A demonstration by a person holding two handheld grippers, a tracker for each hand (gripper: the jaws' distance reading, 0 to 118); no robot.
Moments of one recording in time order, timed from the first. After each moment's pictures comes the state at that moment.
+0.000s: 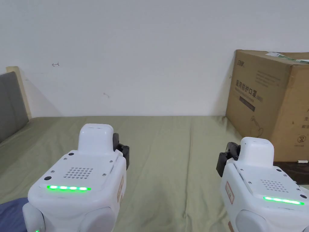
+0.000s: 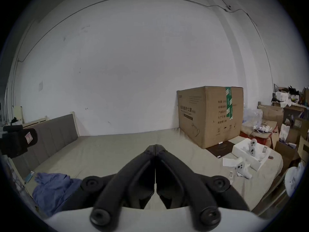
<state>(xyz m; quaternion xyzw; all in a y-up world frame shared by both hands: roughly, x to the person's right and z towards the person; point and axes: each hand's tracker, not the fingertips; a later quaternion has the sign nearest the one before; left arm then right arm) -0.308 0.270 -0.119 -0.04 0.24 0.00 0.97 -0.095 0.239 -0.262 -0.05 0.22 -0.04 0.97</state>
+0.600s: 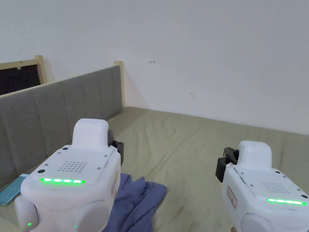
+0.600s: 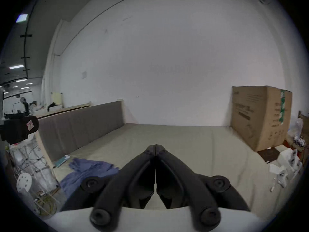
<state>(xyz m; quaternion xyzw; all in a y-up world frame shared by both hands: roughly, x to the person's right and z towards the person) -0.388 0.277 0.028 -0.05 0.46 0.00 0.89 -0.248 0.234 -0.202 -0.08 0.45 0.00 0.89</state>
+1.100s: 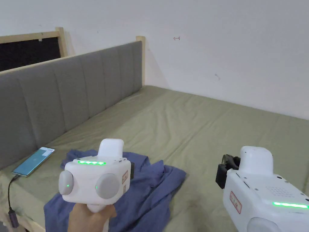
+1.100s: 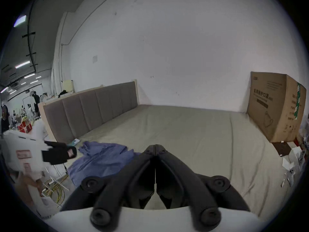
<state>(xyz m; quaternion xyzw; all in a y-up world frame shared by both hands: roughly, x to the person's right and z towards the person) -0.510 0.151 -0.009 -0.26 0.41 0.18 0.86 -0.292 0.191 -0.200 -0.16 0.49 0.04 0.86</state>
